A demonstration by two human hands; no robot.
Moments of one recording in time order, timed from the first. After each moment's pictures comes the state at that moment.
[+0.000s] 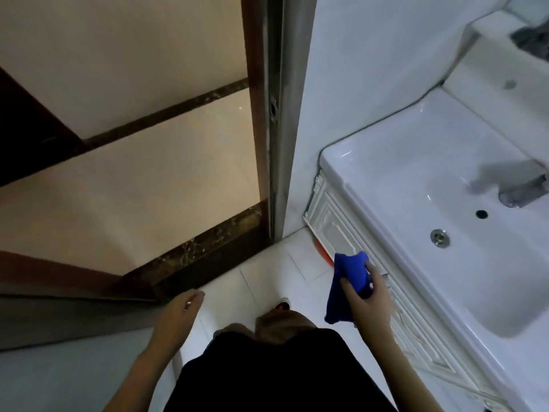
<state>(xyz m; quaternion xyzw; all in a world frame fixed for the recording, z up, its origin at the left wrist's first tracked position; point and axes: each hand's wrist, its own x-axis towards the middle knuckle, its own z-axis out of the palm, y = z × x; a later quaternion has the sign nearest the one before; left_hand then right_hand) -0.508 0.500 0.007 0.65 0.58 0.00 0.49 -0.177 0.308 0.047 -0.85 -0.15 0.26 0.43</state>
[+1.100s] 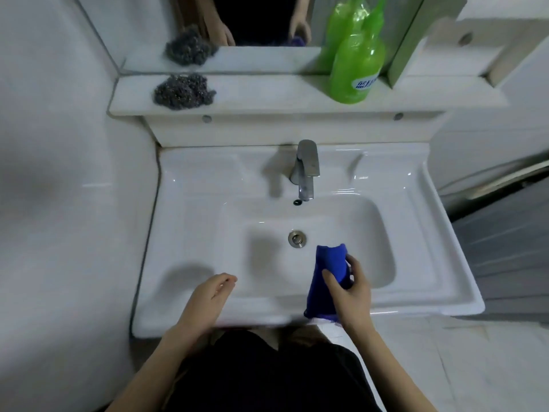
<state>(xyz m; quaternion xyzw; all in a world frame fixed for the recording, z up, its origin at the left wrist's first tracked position) 0.056 0.587 0.030 0.86 0.04 -0.19 0.48 0.029 0.299 0.062 -0.76 0.30 -0.01 0.58</state>
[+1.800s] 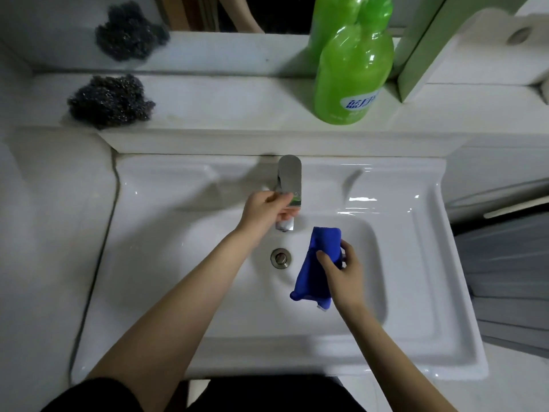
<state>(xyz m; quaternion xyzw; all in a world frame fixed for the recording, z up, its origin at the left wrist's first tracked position) 0.288 0.394 0.085 0.66 0.15 -0.21 0.71 0.168 0.229 0.031 -0.73 0.31 0.05 0.60</state>
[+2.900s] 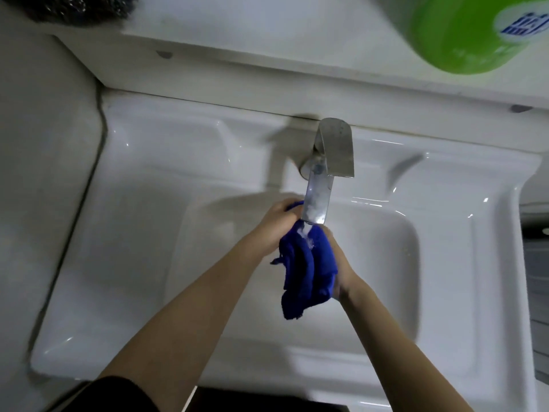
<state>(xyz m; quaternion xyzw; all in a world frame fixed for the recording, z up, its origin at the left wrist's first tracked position) 0.286 0.398 -0.052 0.63 0.21 -0.30 0.68 0.234 0.269 -0.027 -0.42 0.31 0.36 0.78</state>
